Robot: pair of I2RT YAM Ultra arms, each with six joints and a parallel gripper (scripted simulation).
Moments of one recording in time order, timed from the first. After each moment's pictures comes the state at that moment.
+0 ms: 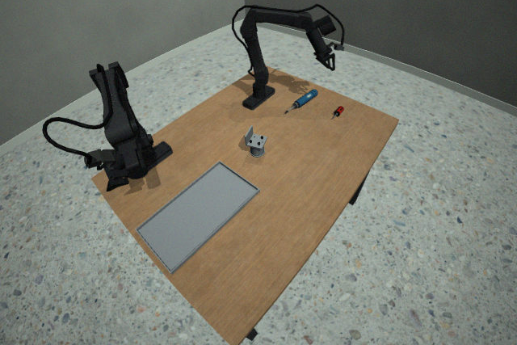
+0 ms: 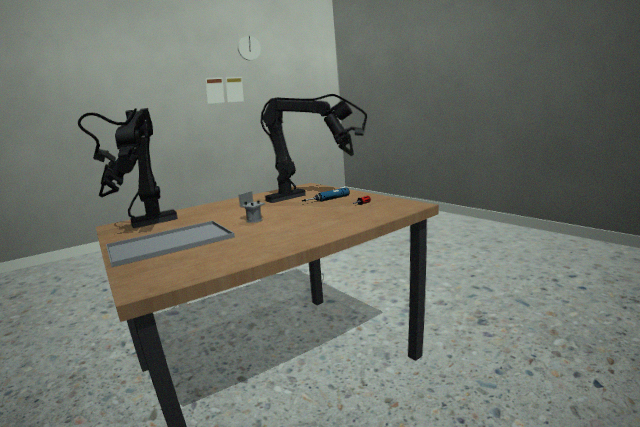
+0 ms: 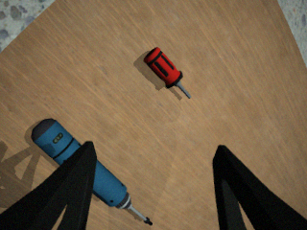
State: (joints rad) left arm 0.59 1.37 1.25 -0.89 0.20 -0.31; right arm -0.36 1.50 1.17 -1.49 0.87 1.35
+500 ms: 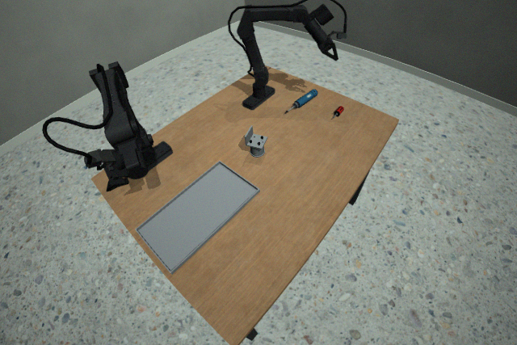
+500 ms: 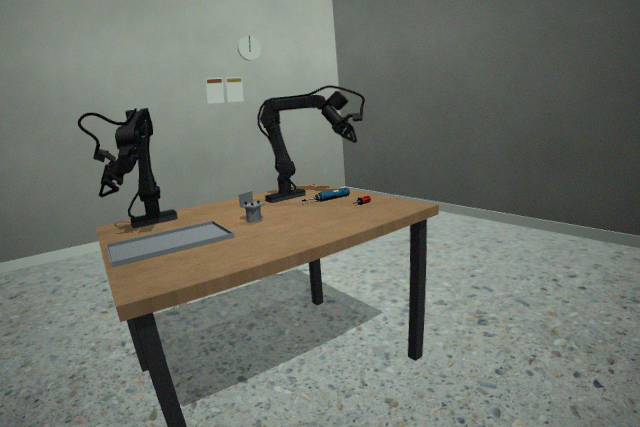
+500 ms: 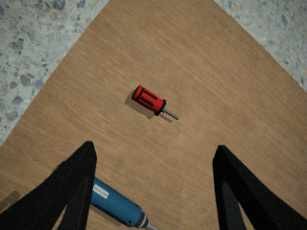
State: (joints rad) left arm 0.61 1.32 1.33 -0.85 0.26 -0.11; right arm -0.36 1.50 1.17 -1.49 0.87 1.35
